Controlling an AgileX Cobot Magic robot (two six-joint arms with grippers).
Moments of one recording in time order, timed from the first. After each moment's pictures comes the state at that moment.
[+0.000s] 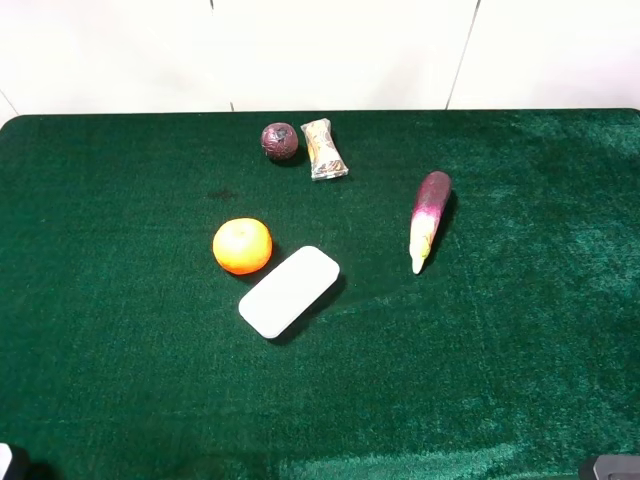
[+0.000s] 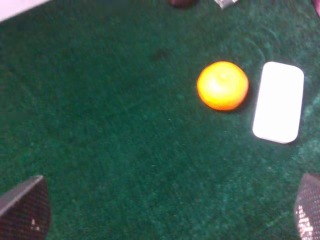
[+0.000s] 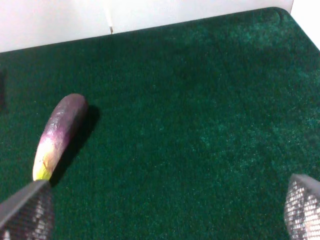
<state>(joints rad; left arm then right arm) -0.65 0.48 -0.92 0.23 1.17 -0.16 -0.04 -0.01 -0.50 0.01 1.03 0.06</state>
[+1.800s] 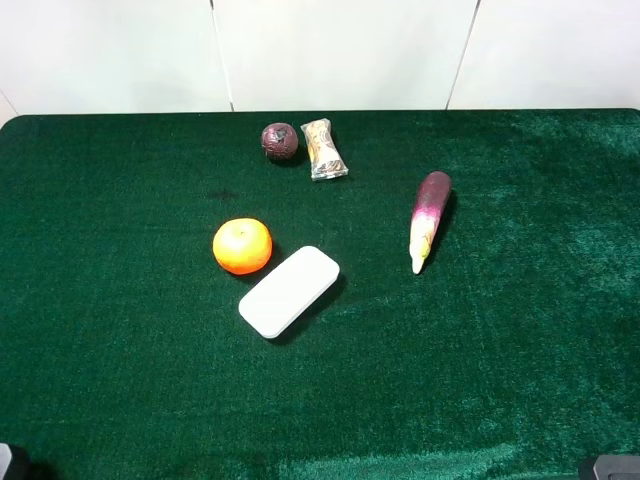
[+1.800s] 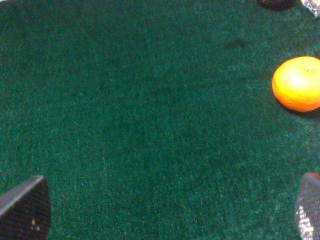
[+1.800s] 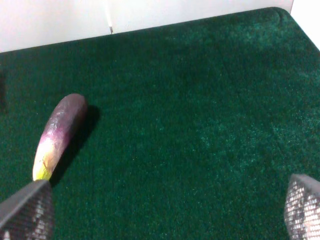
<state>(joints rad) -0.10 -0.01 -0.51 0.04 1.07 0.06 -0.04 -0.01 -0.50 0.01 1.03 0.06</state>
